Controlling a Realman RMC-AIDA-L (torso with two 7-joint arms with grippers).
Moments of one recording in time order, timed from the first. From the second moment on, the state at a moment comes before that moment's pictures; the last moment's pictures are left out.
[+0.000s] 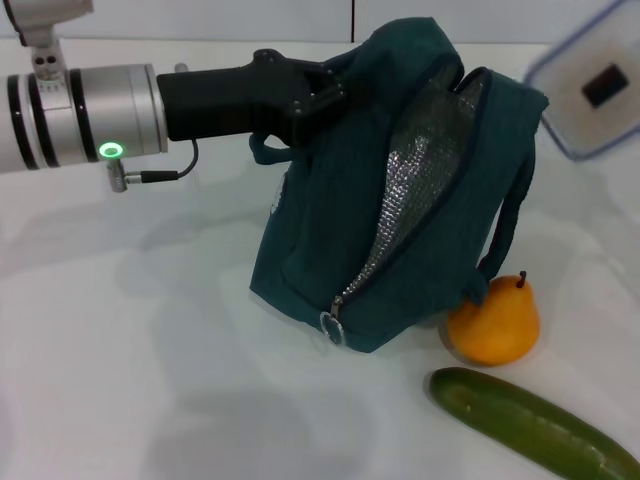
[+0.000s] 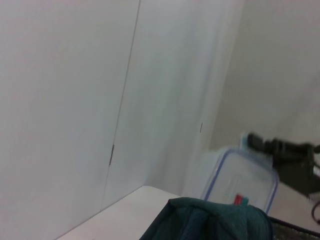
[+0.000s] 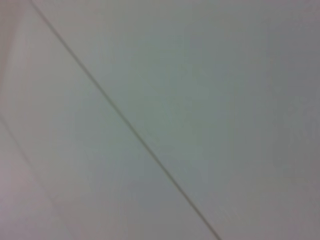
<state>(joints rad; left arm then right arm) -0.63 -2.09 0.86 0.70 1.71 1.50 -1.48 0.41 1.98 -1.39 -0.31 -0.44 -1.58 1.27</state>
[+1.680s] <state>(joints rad) -0.65 -2.09 0.88 0.67 1.71 1.43 -1.50 0.47 1.96 -1.38 -0.51 -0.77 -1.59 1.32</state>
